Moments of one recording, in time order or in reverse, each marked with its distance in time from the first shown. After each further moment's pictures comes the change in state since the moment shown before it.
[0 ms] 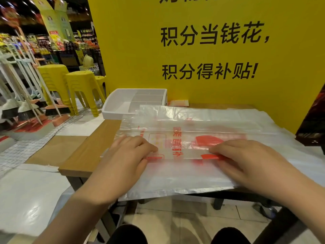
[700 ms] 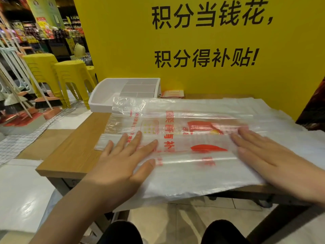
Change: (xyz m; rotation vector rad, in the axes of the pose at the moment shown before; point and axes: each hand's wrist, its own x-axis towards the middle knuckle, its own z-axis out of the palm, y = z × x) left_hand 0.004 0.024 0.006 -0.076 -0.427 -0.258; right_hand -0.025 0.066 0.032 0.172 -0.249 0.251
